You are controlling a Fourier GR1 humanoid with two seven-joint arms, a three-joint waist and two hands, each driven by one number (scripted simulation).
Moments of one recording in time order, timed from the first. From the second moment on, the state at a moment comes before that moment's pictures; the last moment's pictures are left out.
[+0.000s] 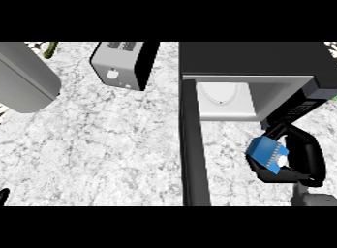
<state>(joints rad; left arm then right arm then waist) 0.71 0.02 0.05 -2.30 0.29 -0.32 -0.23 -0.04 -0.16 -0.03 -1.46 -0.06 0.05 -0.53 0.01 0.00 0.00</state>
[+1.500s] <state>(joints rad) 0.58 0.06 0.11 -2.24 0.34 -0.38 -0.17 -0.44 -0.14 -0.13 -0.99 0.06 -0.24 -0.74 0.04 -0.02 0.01</state>
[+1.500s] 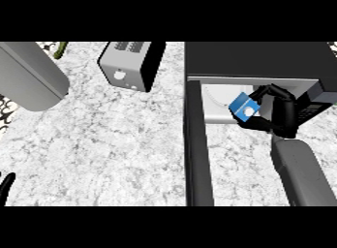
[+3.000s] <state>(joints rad) 0.45 0.09 0.04 -2.21 0.22 -0.37 -0.13 -0.36 -0.12 -0.16 -0.98 0.23 -0.57 -0.94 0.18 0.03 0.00</state>
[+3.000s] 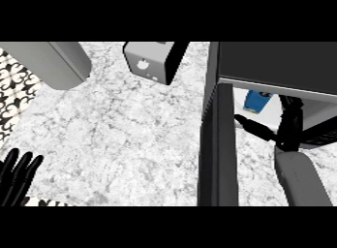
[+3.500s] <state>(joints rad) 0.42 0.08 0.00 -2.20 0.18 -0.36 -0.12 -0.43 -0.10 -0.17 -0.92 0.21 -0.54 -0.91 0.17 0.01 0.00</state>
